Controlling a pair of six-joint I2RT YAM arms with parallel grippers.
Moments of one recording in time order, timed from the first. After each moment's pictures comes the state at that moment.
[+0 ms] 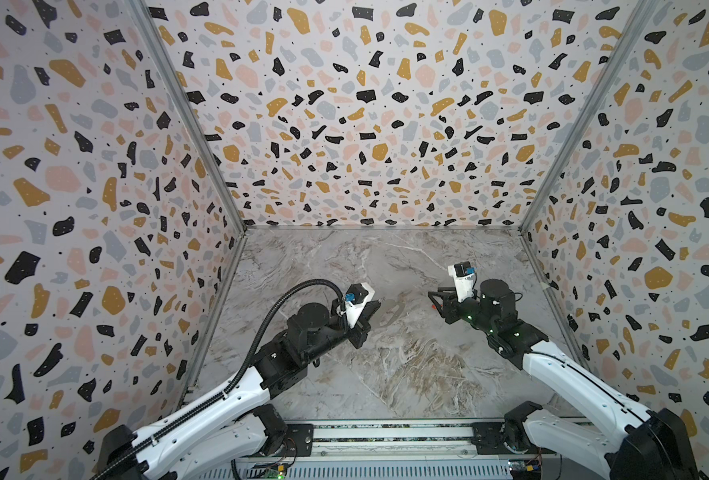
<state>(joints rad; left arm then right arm) -0.84 0.87 0.69 0.01 0.06 0.03 0.47 1.07 0.65 -0.01 -0.22 0.21</state>
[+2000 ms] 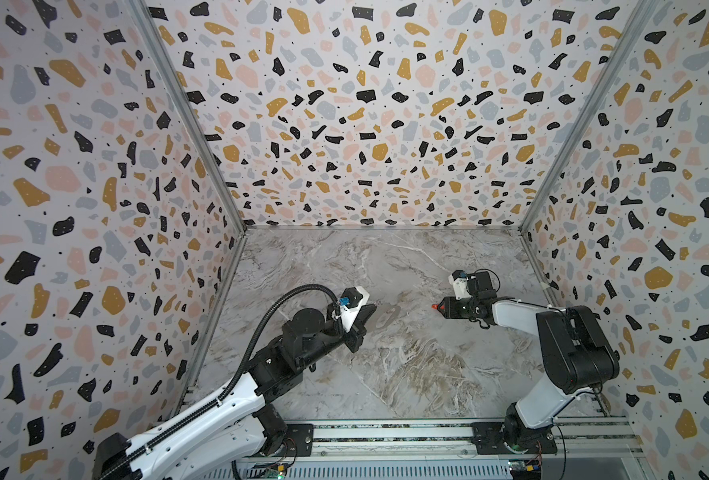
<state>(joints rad) -0.84 0.81 0.65 0.00 0.04 0.02 0.22 1.68 0.80 -0.07 -0.31 0.17</state>
